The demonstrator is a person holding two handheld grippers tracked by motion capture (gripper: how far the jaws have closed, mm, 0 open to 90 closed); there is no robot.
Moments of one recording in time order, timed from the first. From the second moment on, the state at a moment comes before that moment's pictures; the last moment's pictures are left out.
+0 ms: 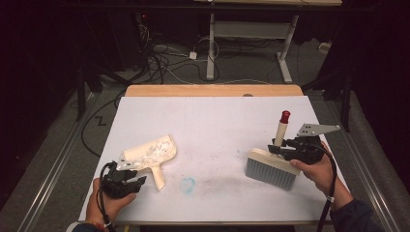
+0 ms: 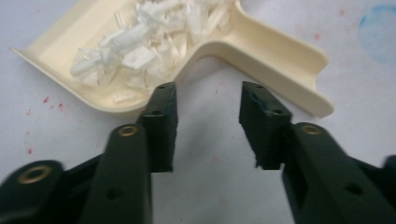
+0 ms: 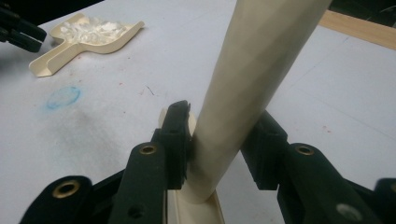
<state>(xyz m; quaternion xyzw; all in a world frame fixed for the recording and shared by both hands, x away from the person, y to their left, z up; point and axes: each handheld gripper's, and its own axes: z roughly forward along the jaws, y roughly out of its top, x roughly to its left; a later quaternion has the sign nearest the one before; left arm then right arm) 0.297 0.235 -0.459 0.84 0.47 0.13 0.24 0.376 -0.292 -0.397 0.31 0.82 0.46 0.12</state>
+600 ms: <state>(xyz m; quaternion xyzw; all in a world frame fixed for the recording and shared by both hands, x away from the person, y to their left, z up) 0.341 0.229 -0.466 0.85 0.45 0.15 0.24 0.396 -0.292 -0.401 0.34 0.82 0.45 0.12</state>
